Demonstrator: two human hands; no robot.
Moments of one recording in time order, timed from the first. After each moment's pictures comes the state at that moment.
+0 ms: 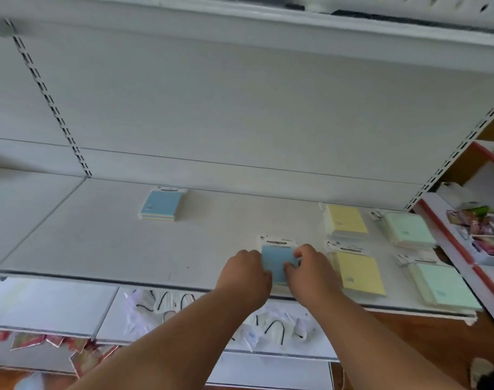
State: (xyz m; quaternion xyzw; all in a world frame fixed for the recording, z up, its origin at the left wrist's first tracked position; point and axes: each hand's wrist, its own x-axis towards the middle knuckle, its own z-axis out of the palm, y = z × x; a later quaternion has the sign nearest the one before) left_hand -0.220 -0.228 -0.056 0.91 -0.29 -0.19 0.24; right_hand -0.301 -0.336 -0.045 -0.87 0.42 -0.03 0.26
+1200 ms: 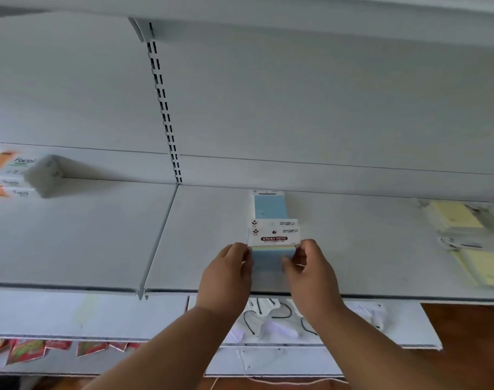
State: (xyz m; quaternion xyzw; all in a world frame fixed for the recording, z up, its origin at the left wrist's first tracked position) left_hand -0.052 0.015 -0.074 0.87 -0.31 -0.04 0.37; right_hand -0.145 -0.106 -0.059 -0.83 0.38 -0.18 0.37
